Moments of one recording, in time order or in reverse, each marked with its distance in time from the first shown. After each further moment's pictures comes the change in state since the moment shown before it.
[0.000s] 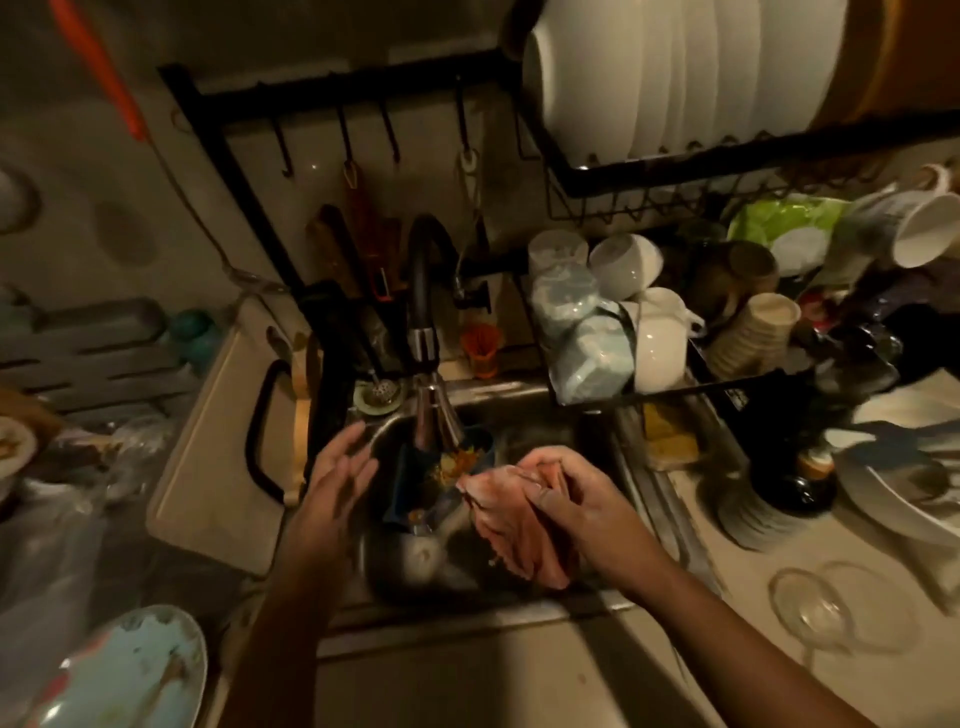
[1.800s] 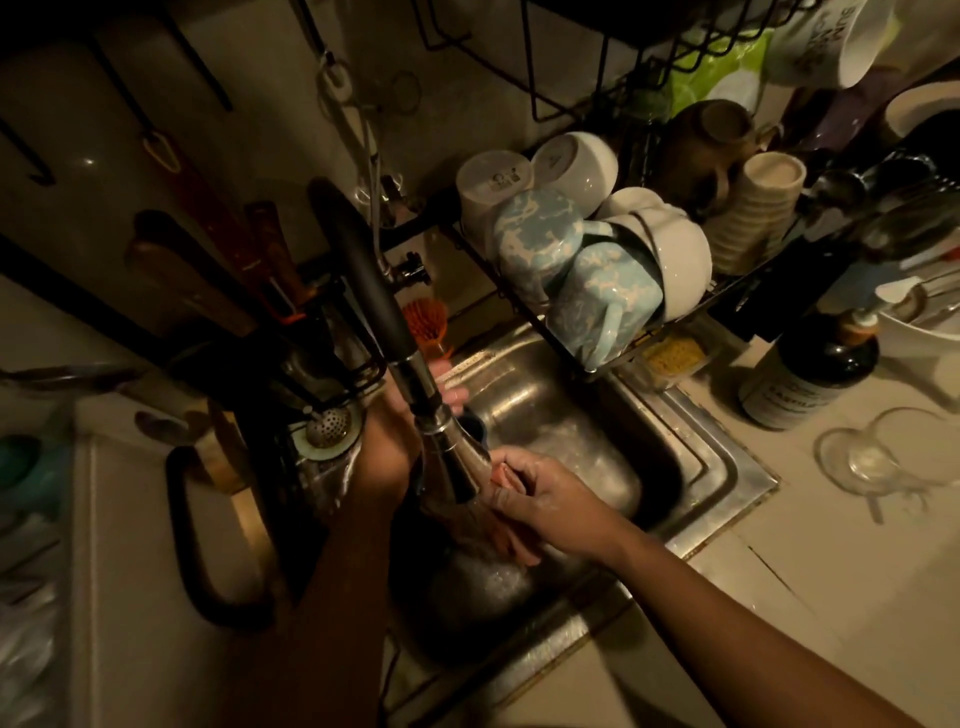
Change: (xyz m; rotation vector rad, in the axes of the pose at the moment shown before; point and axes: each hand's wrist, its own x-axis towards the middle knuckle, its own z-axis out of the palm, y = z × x) left_hand 0.174 -0.028 0.059 0.214 -0.349 -0.152; right_hand 0.081 0.064 0.092 0.112 0.132 0.113
